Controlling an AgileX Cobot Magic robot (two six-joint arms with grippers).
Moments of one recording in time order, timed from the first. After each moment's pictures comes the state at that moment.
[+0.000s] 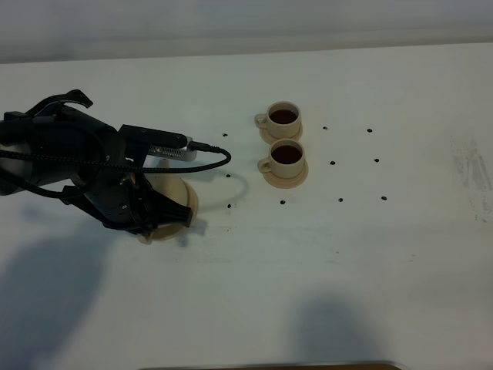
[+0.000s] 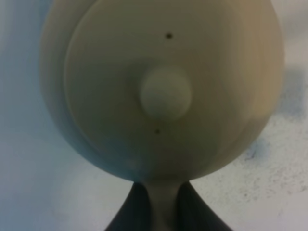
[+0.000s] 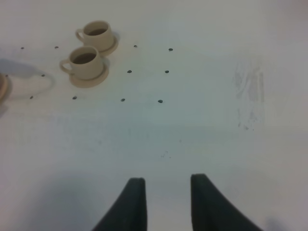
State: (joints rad) left arm -0.44 1.80 -0.98 0.12 0.58 -0.32; right arm 0.00 0.01 -0.52 0.18 1.11 -0.10
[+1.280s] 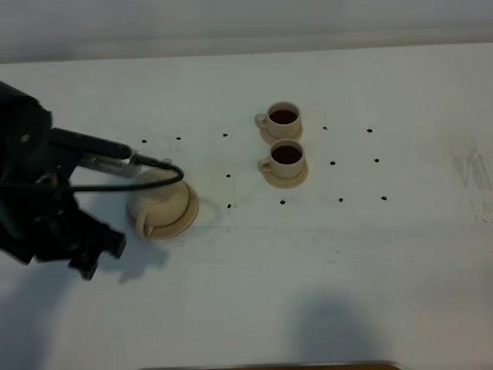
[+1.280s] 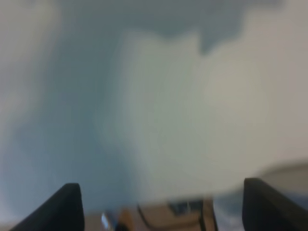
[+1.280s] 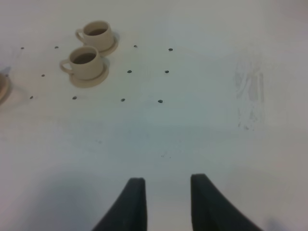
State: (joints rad) left arm -0.44 1.46 -0.96 0.15 1.14 -0.28; right arm 0.00 0.01 -0.52 0.18 1.11 -0.10
